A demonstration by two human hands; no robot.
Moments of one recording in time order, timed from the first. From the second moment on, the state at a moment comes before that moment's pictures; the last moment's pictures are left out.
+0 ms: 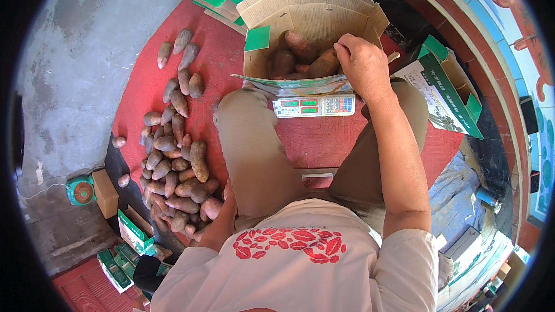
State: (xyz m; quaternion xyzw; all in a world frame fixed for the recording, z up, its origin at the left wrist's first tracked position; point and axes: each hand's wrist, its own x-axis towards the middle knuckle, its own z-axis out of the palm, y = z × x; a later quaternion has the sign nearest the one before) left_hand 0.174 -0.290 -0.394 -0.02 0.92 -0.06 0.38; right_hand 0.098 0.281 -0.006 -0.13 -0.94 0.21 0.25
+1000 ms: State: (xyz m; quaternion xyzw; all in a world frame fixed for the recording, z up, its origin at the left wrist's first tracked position) left_hand 0.020 -0.042 0.049 0.12 0.80 0.58 -0.06; right_hand 0.115 0.295 0.002 -0.17 -0.93 0.25 0.21
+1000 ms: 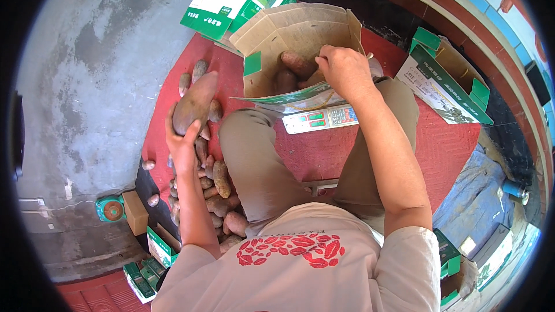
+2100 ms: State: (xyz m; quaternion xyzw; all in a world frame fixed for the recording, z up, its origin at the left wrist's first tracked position) left_hand -0.001 0.061 0.004 0.38 0.83 0.33 -0.23; right_hand 0.116 0.297 0.001 -0.15 -0.93 0.26 0.19
